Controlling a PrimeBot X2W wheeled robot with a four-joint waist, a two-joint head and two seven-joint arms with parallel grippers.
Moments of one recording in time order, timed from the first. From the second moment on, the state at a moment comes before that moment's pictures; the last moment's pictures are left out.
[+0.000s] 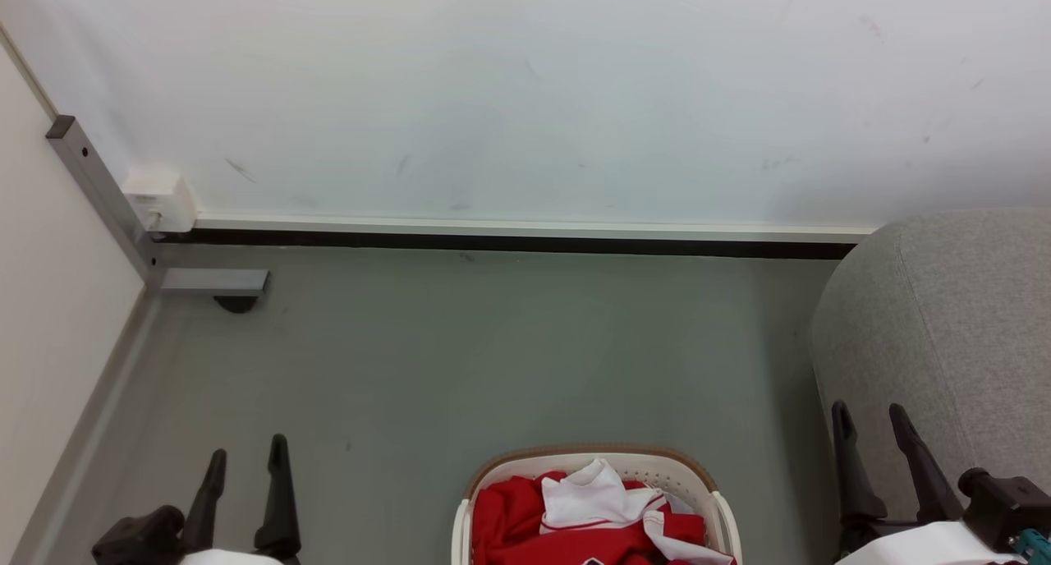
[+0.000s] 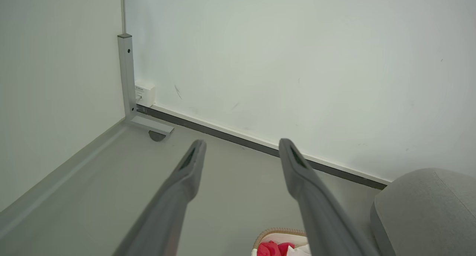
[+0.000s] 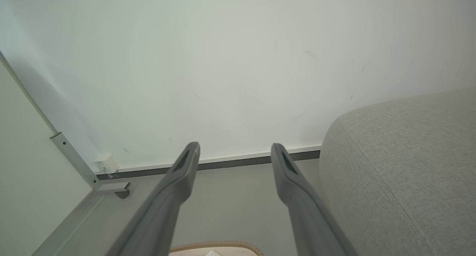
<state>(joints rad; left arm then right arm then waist) -0.02 0.06 0.06 0.19 -0.32 -0.03 -0.19 -0.10 -0.04 0.04 0.26 0.39 0.13 -0.19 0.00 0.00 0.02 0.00</state>
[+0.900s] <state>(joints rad) -0.02 0.08 0.04 0.23 -0.12 -0.03 -0.24 -0.10 -0.04 0.03 0.30 0.20 0.13 -0.24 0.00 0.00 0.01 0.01</state>
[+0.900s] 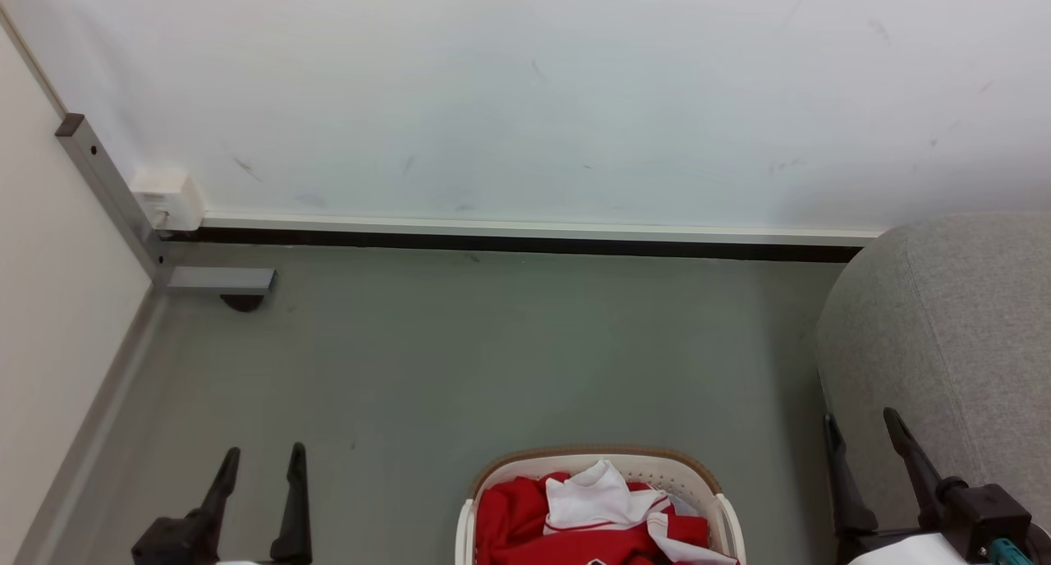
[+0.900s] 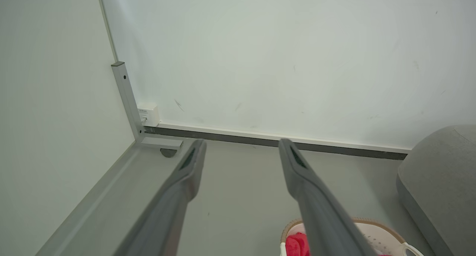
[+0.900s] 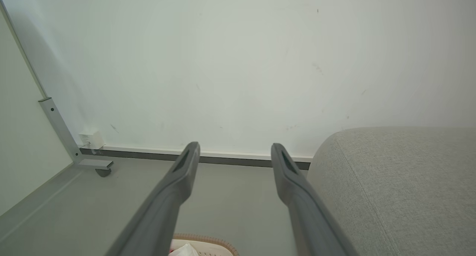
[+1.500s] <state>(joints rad) -0.01 0.07 0.06 0.23 -0.03 -0.02 -0.26 -0.10 -0.05 0.04 0.32 0.12 0.13 -0.26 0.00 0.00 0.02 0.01</state>
